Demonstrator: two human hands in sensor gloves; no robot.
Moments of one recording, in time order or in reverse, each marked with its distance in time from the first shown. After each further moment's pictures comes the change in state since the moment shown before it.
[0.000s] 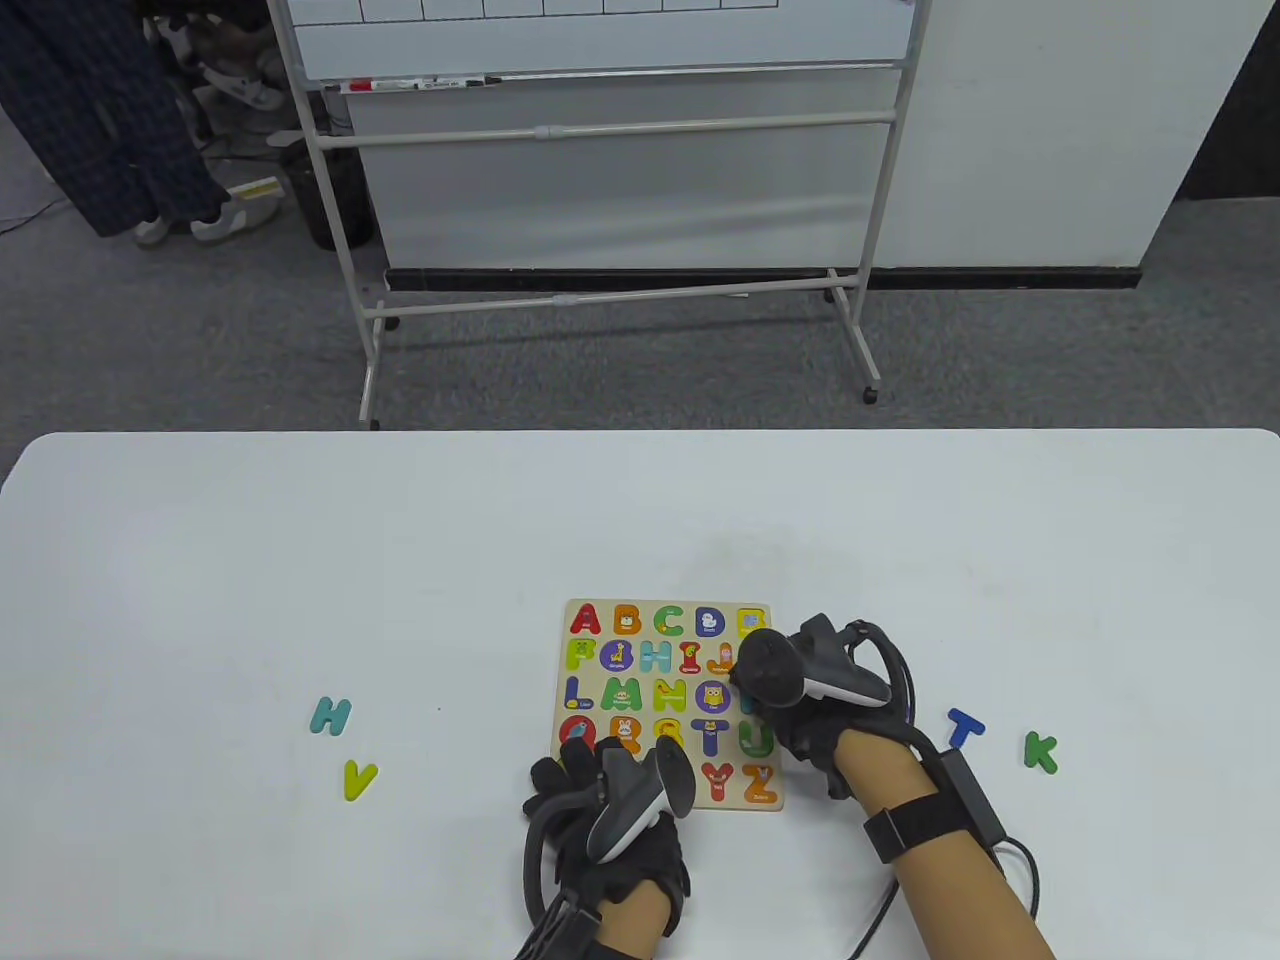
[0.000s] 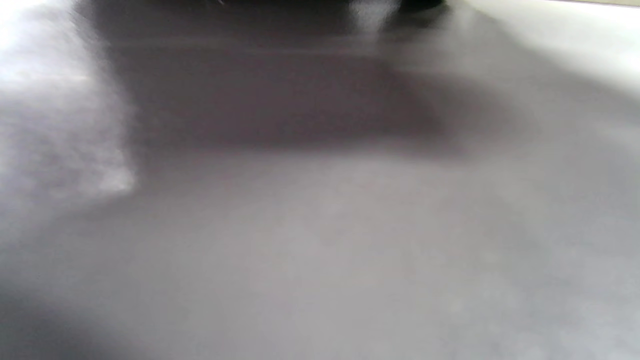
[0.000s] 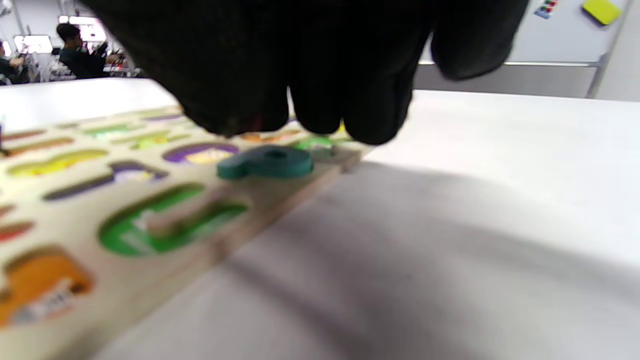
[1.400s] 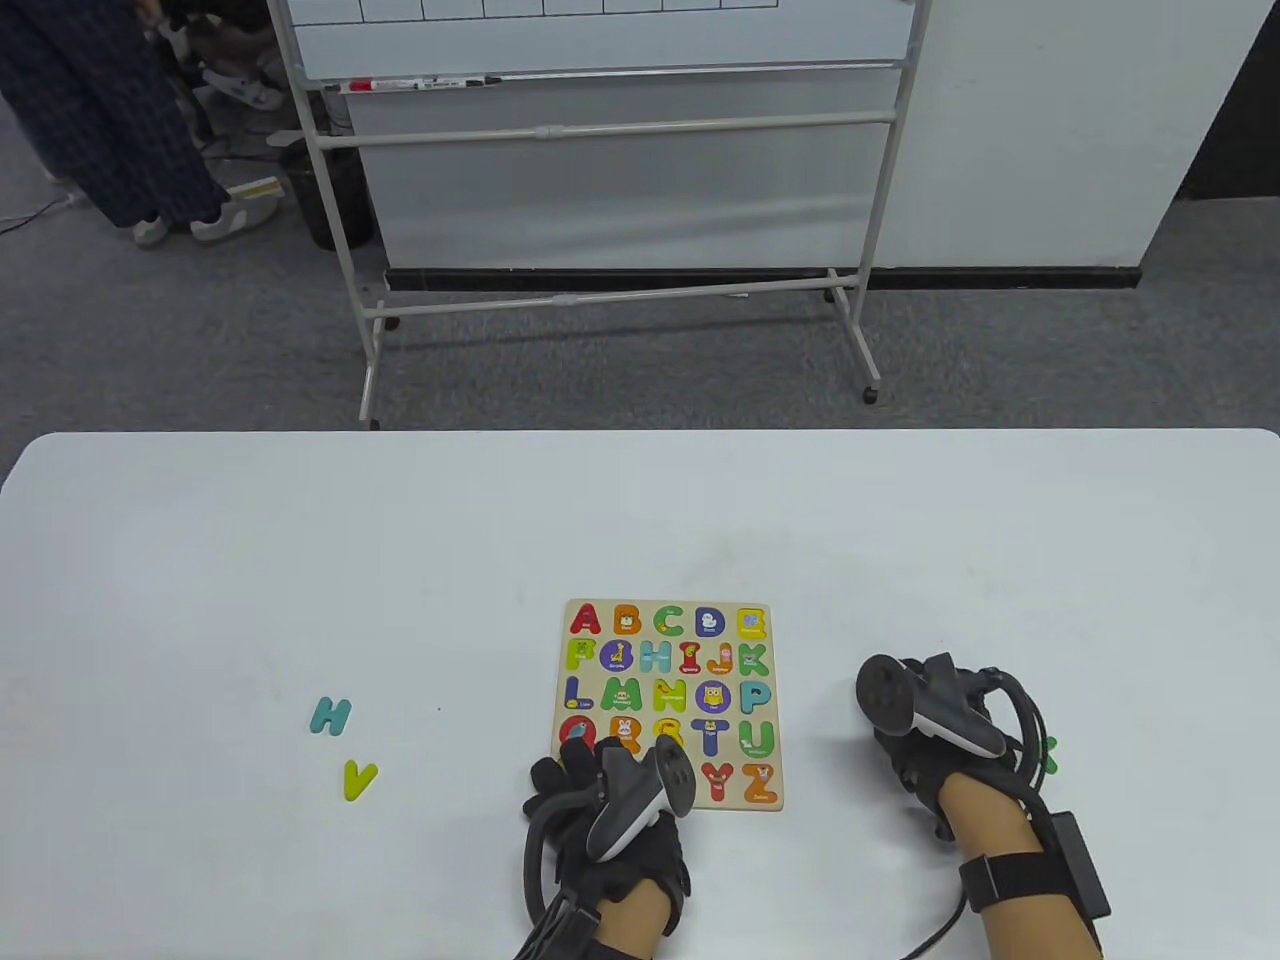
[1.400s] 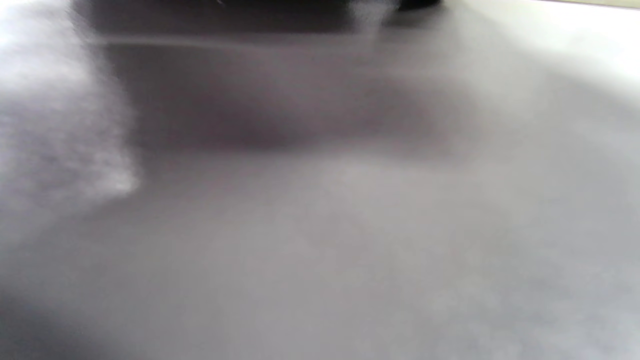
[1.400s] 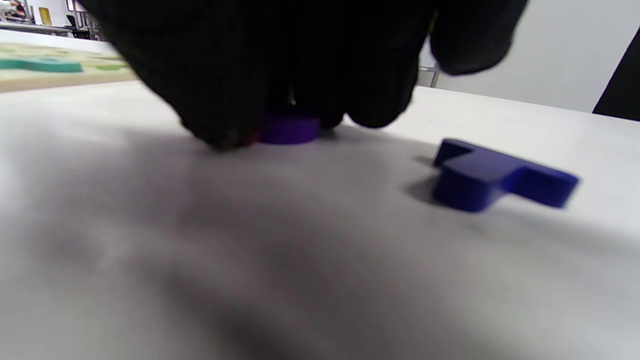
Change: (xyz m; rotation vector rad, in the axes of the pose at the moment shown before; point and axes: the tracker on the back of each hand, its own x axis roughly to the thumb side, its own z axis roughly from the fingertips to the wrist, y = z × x) left_hand 0.000 0.000 -0.001 -0.009 -0.004 0.004; right_hand -0.080 0.025 0.063 0.042 0.293 0.123
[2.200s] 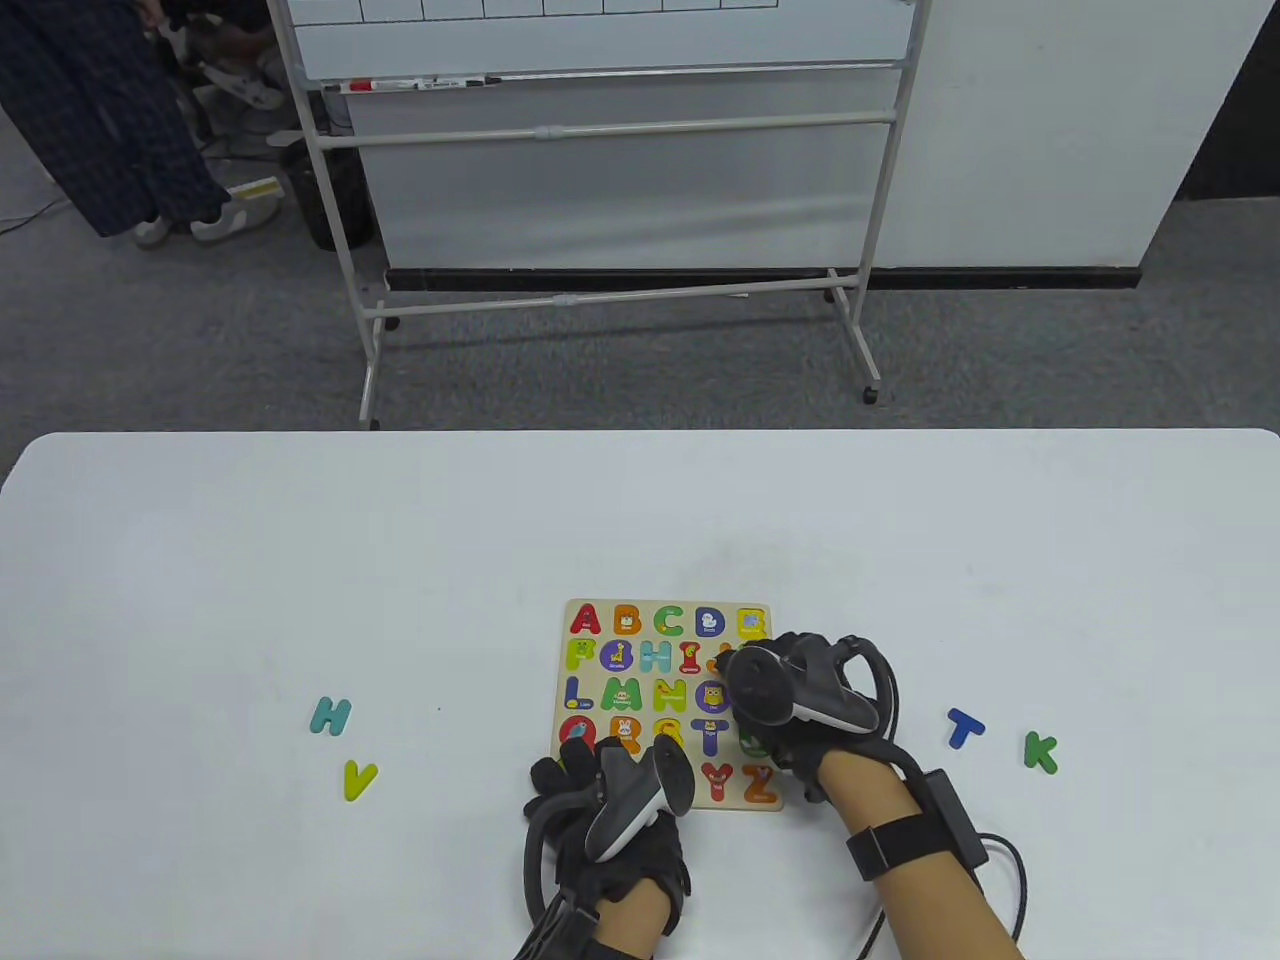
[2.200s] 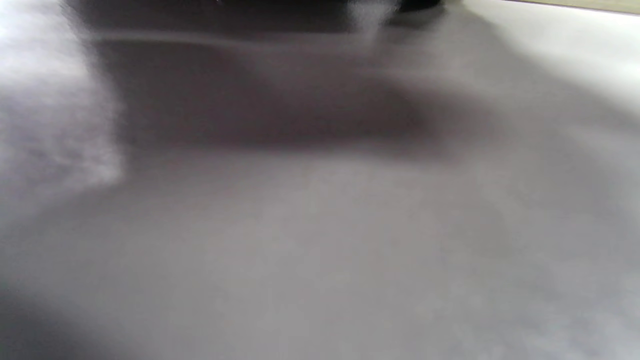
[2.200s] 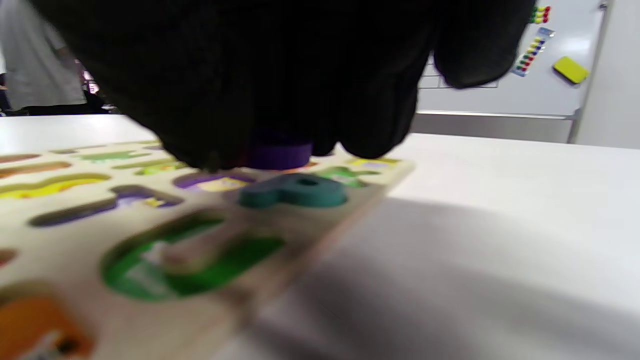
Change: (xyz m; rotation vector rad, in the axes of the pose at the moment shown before) left_hand 0.000 -0.001 -0.001 -0.001 -0.005 0.017; right_hand 0.120 -0.030 -0.033 -0.166 -0.298 -0.093
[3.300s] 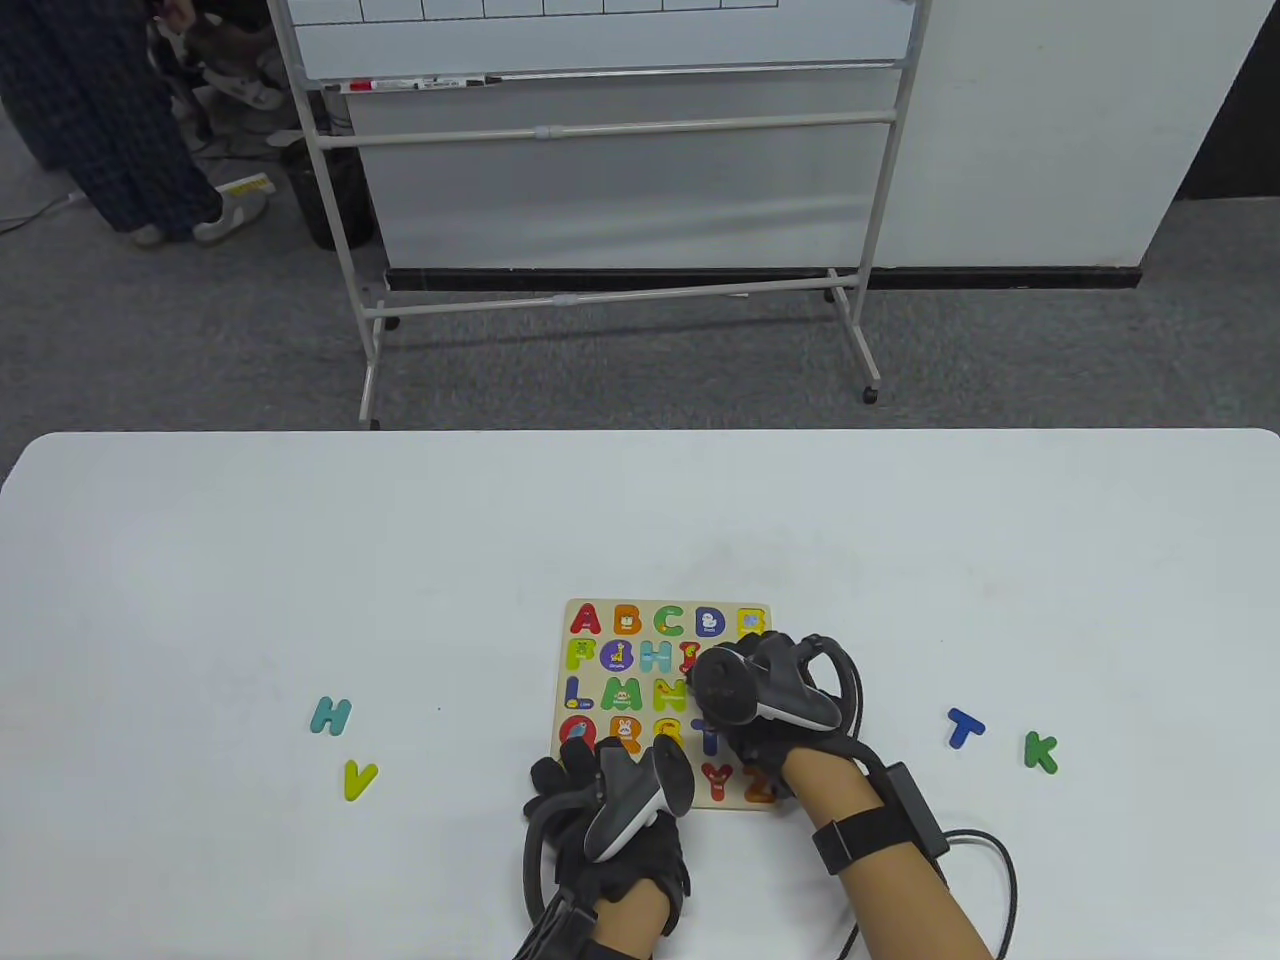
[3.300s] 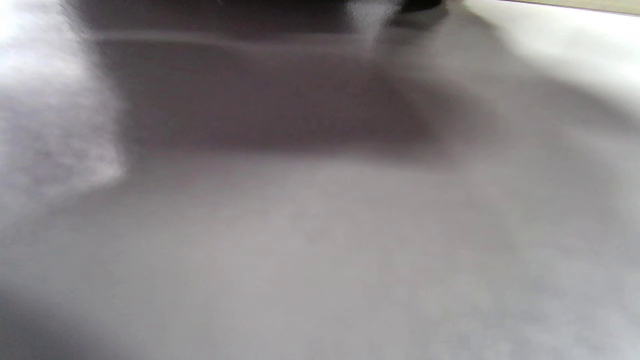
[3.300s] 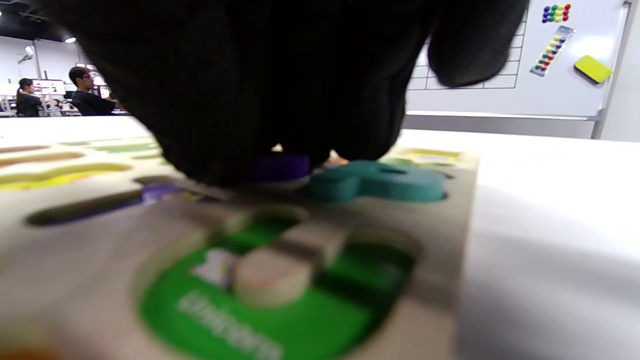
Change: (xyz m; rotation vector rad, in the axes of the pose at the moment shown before) left_hand -0.001 0.000 0.001 -0.001 -0.006 -0.002; right_hand 0.017 0.009 -0.013 -0.015 0.001 -0.010
